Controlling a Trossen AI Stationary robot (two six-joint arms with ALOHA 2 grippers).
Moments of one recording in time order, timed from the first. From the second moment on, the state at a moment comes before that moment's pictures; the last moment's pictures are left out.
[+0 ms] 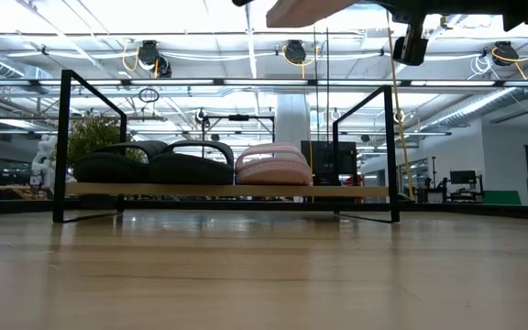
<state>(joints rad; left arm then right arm) 0.15 1.75 2.01 -0.82 0.32 -0.43 0.05 0.86 0.52 0.36 -0.03 1.02</state>
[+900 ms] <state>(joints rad) 0.16 1.89 2.01 -0.75 0.62 -0.48 0.05 0.86 0.51 0.35 -0.05 1.03</state>
